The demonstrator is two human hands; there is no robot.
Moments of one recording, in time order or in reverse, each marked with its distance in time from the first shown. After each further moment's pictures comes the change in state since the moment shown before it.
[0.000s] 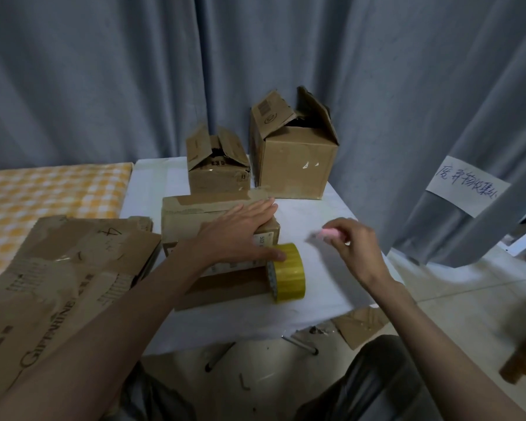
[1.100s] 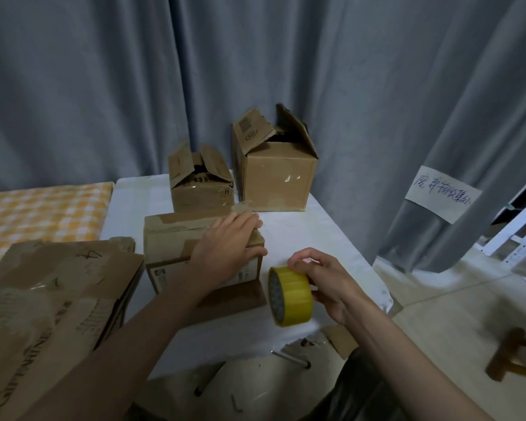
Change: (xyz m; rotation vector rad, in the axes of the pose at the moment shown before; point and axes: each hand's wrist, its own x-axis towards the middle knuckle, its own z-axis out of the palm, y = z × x) left_hand 0.003 0.019 0.007 0.110 0.343 -0.031; right_hand -0.028 -0.068 0.003 0.853 -0.230 0.752
